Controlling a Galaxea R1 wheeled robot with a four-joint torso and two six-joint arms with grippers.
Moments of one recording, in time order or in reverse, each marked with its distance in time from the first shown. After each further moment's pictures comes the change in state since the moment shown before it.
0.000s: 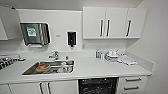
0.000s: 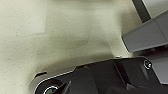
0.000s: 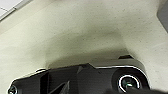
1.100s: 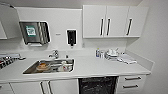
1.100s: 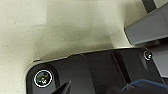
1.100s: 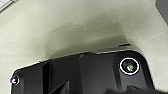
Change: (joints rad) left arm 0.021 0.151 -0.197 0.000 -0.007 0.000; right arm -0.021 0.068 -0.082 0.000 0.013 -0.013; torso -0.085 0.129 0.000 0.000
